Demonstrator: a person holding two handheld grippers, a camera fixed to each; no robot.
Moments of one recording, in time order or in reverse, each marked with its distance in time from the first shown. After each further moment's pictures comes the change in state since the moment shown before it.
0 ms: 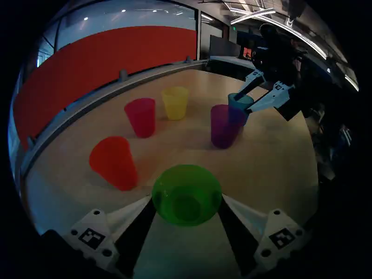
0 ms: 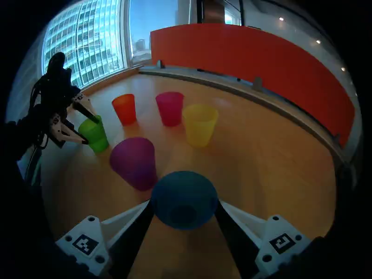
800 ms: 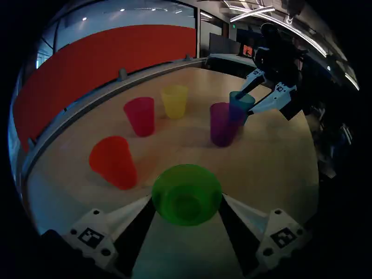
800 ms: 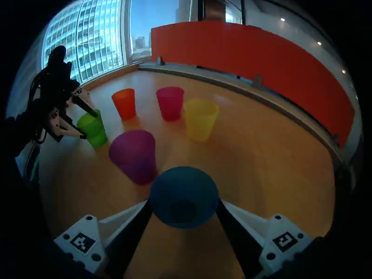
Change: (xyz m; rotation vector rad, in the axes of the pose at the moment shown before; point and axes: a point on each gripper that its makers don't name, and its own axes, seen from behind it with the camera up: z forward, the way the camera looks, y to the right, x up) left arm 0.000 0.003 -0.001 0.003 -0.015 0.008; right arm -0.009 0.001 0.001 -0.015 -0.016 -0.013
